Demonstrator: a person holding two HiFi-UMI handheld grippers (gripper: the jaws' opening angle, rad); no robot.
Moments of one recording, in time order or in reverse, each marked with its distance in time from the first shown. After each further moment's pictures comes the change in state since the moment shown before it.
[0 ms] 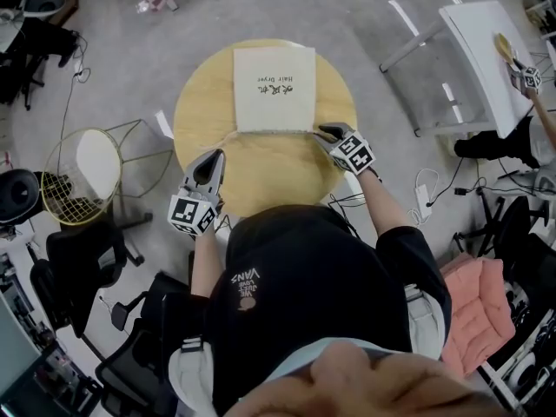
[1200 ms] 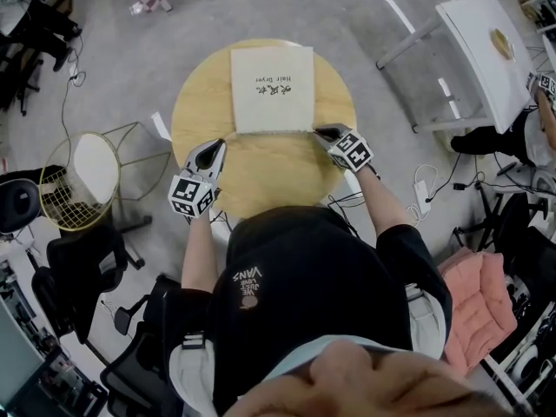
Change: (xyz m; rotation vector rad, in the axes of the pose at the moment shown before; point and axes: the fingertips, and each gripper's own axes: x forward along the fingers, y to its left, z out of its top) left arm 0.036 0.029 -0.036 0.026 0.141 -0.075; right arm 0.011 0.002 -0.011 0.028 0.047 0.026
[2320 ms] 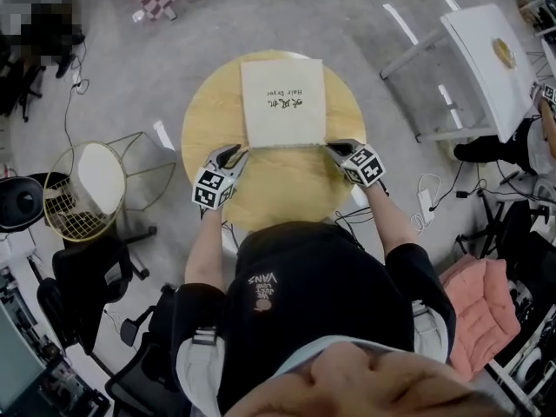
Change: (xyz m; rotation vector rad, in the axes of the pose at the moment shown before) left arm 0.051 0.024 -0.068 0.023 0.239 -0.095; right arm 0.000 -0.003 -0.001 0.110 -0.009 -0.024
